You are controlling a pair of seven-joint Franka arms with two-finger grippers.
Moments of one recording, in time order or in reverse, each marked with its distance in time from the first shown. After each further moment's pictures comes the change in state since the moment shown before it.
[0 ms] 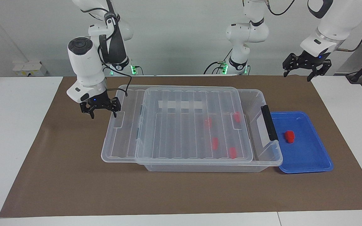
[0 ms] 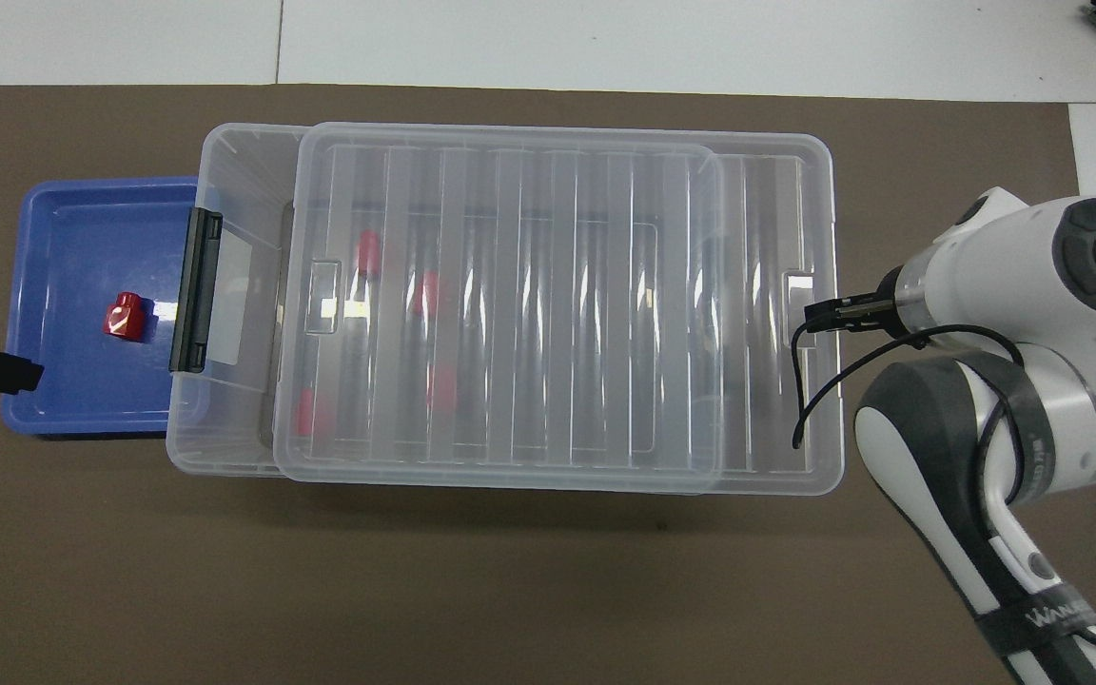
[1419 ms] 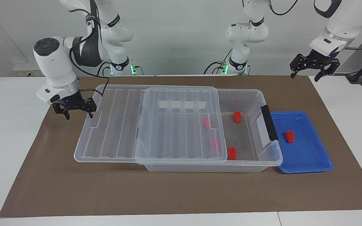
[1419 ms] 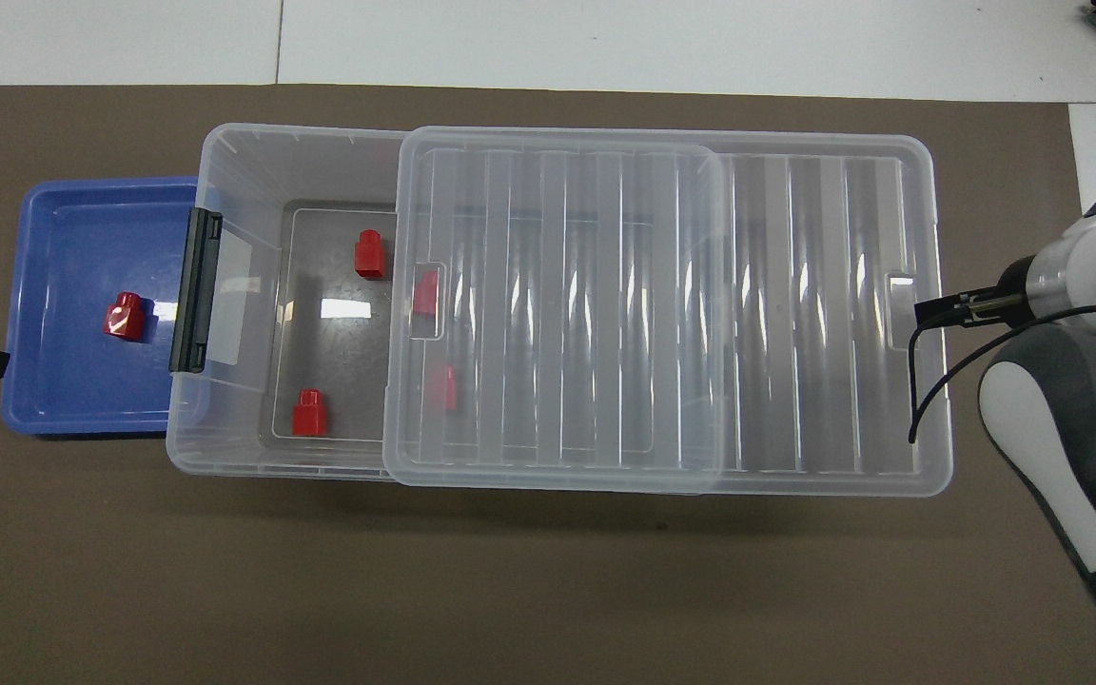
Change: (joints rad) left arm 0.041 0.001 0.009 0.001 0.001 0.040 -0.002; right arm -0.179 -0.002 -0.003 0.003 0.000 0.001 -0.209
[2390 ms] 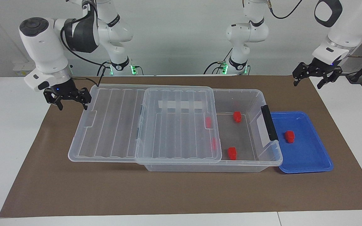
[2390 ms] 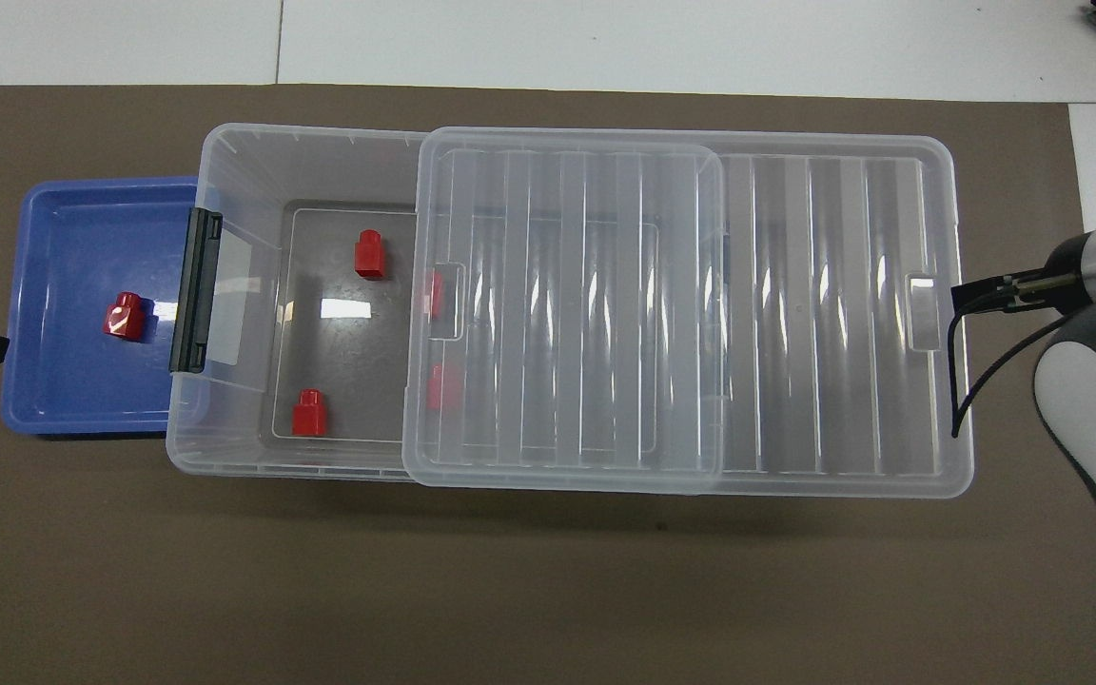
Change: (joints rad) left arm 0.037 0.066 0.001 -0.052 0.000 0.154 -0.024; right arm 0.048 -0.018 0.010 0.214 0.000 -0.257 0.121
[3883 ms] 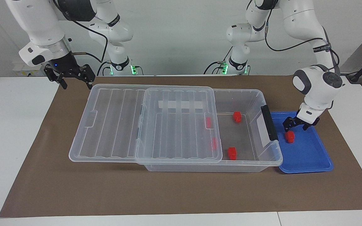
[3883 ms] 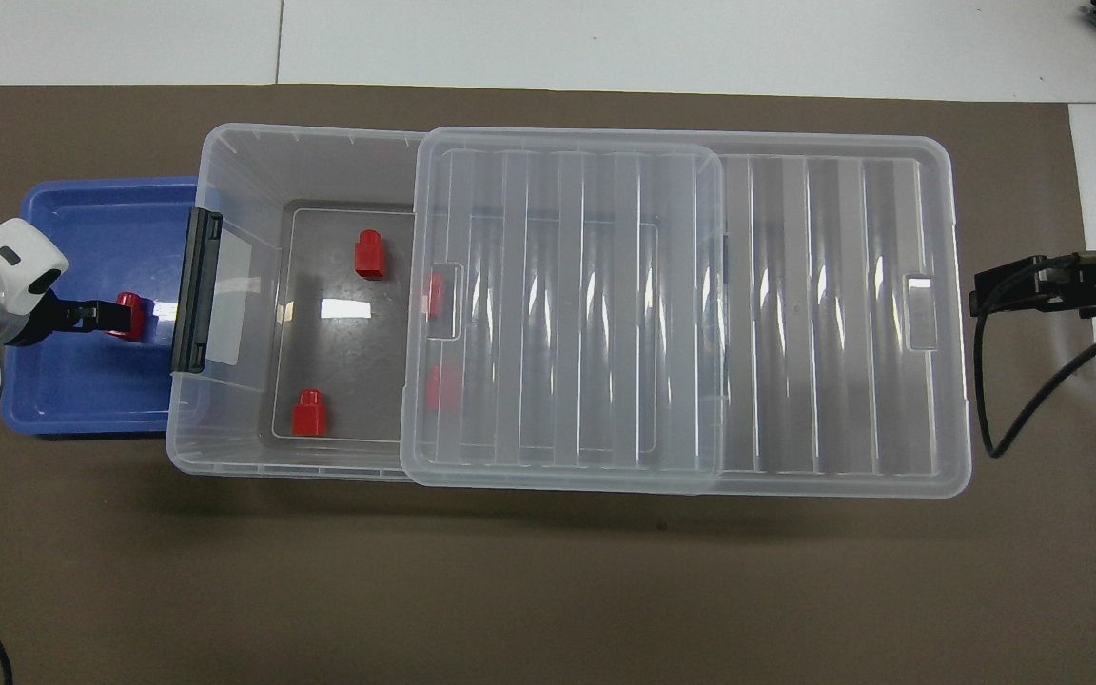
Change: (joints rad) left arm 0.081 0.285 -0.007 -0.307 -0.001 0.649 -0.118; right arm 0.016 -0.022 -0.001 0.163 0.084 -0.255 0.058
